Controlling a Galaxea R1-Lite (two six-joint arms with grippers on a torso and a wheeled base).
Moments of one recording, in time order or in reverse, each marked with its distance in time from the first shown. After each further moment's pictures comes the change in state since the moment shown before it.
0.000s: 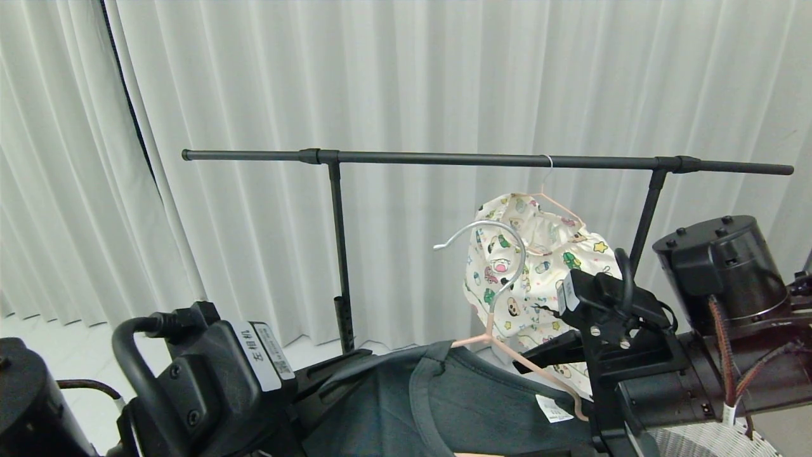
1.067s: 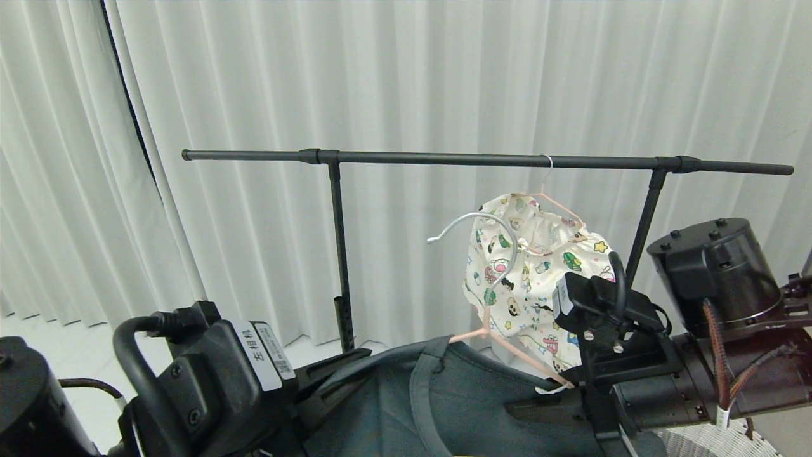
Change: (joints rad) left arm -0.001 0.002 0.001 -0.002 -0.010 0.001; right arm 0.010 0.007 0.001 -0.016 -0.013 -0.009
